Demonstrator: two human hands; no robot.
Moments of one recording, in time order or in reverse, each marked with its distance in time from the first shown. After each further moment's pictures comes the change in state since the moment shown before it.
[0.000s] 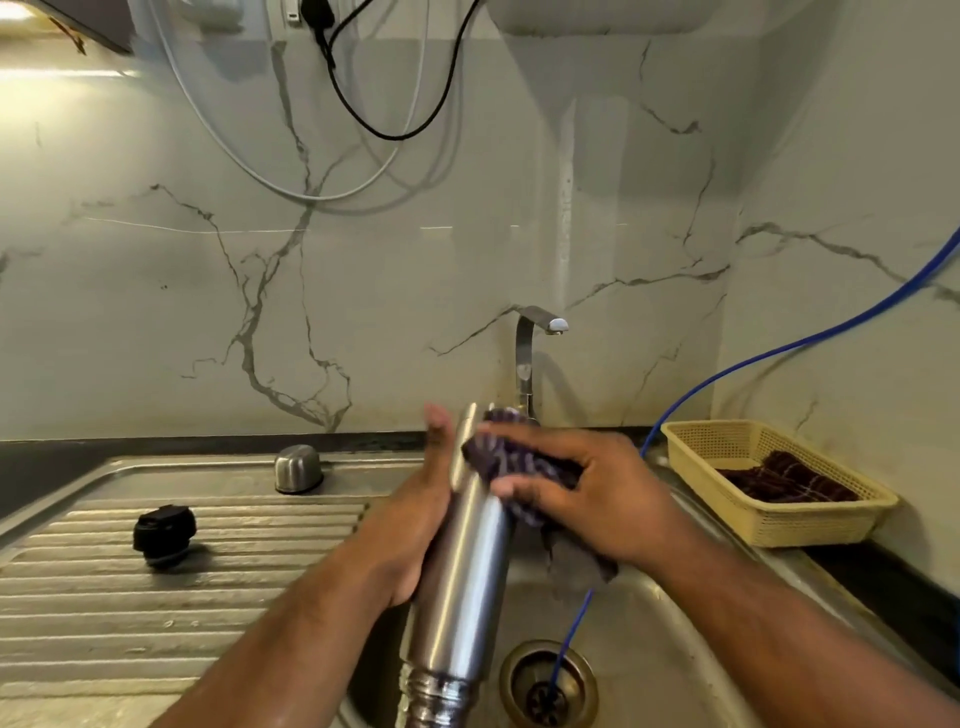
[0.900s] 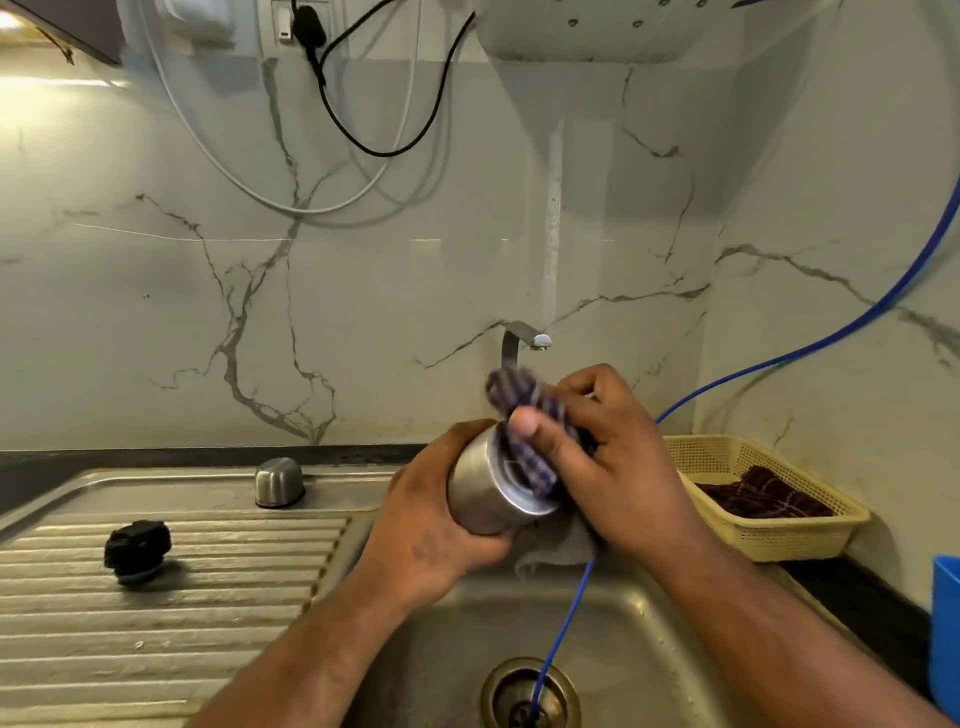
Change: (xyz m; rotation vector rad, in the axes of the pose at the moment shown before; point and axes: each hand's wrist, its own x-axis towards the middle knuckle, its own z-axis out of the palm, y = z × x) left_hand 0.008 -0.006 0.010 0.642 0.311 0.690; right_hand 0.006 -0.015 -0.021 -0.028 0.334 -0.012
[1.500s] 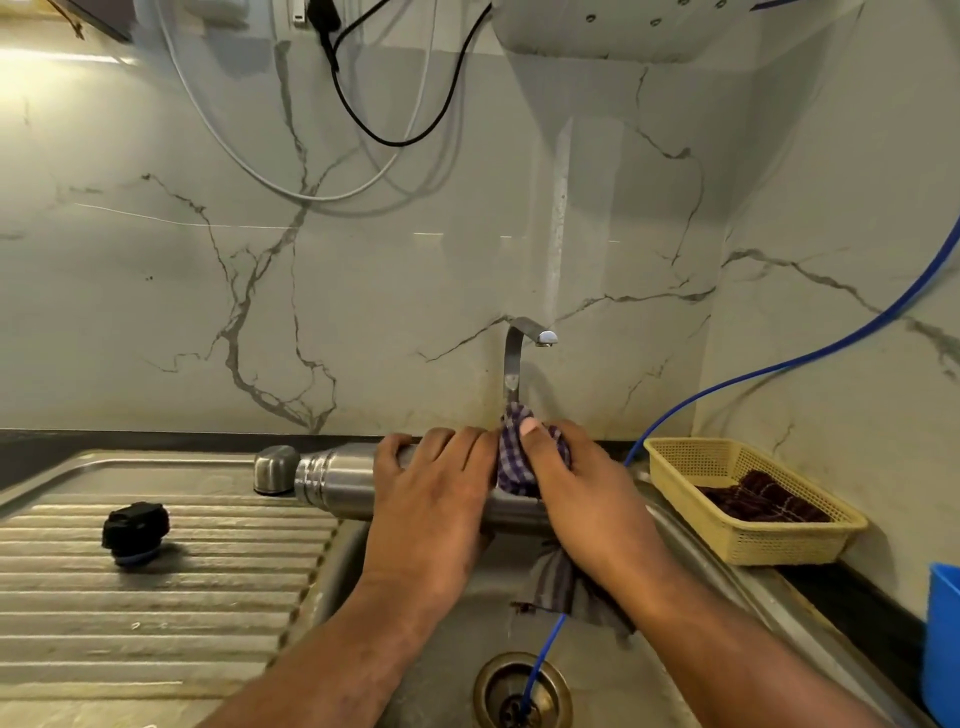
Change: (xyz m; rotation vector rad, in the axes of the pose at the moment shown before) left_hand -0.004 0.003 0.012 0.748 0.056 0.151; right_hand -0.016 -0.003 0.029 0.004 -0.122 0.484
